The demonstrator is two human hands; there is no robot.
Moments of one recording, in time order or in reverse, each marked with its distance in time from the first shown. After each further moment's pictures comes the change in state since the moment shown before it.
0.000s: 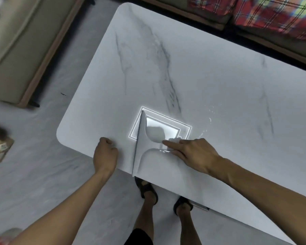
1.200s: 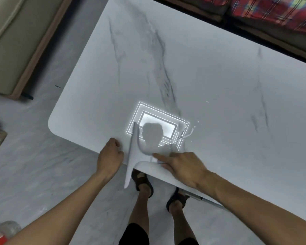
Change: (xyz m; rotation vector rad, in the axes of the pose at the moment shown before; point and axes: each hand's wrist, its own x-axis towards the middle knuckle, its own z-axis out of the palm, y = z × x) left_hand -0.039 -0.017 0.029 0.166 -0.171 0.169; right_hand -0.038 -0.033 0.055 0.072 -0.110 0.016
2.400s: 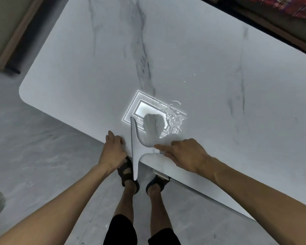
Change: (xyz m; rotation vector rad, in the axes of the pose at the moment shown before) left_hand -0.078 0.057 0.115 0.152 -0.143 0.069; right_hand -0.085 0.104 0.028 -0.176 -0.018 -0.138
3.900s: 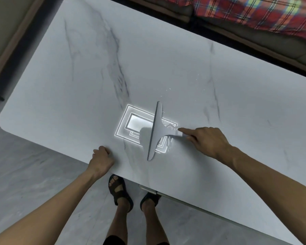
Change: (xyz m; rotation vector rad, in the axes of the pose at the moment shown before) left_hand 0.007 0.059 -0.035 -0.155 -0.171 -0.277; right_hand -0.055 0.119 -0.037 0.043 0.111 0.384
